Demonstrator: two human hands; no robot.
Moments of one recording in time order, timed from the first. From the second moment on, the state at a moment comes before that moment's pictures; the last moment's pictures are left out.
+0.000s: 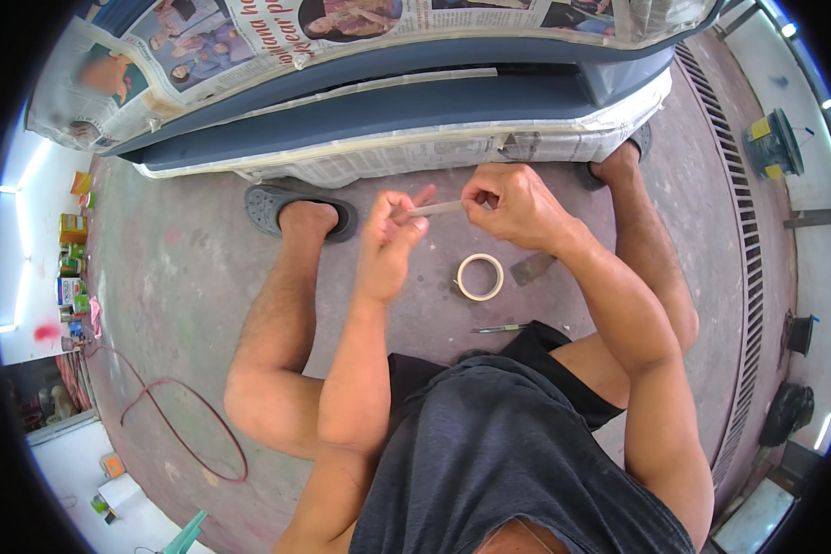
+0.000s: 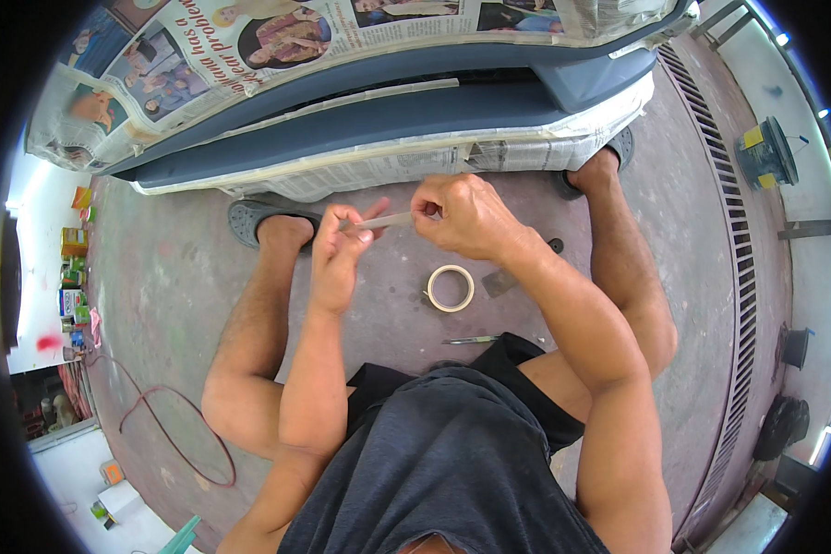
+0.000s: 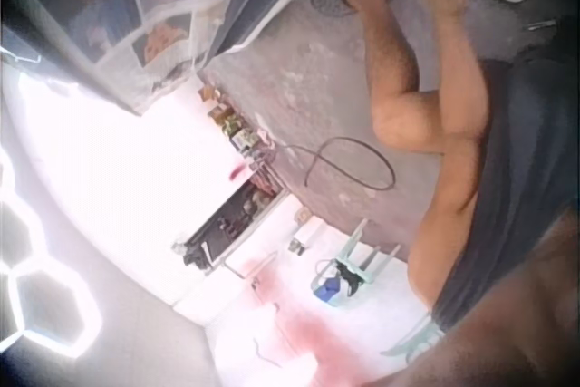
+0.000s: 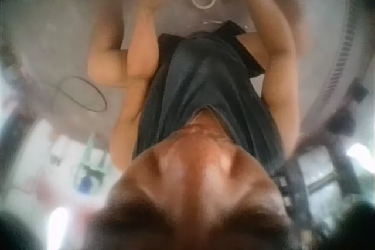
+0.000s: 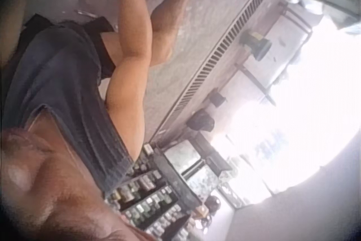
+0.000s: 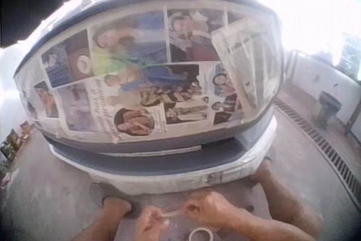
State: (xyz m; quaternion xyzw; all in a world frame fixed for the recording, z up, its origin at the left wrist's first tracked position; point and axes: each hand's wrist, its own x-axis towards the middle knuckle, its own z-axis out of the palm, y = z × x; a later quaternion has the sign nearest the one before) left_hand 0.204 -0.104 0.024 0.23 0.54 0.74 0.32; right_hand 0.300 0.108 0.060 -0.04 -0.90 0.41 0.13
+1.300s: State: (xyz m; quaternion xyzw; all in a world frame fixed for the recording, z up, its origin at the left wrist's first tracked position) left_hand 0.113 0.041 0.043 0.41 0.74 0.52 0.14; right_hand 0.267 0.242 0.044 -0.03 -0.92 0.24 0.31
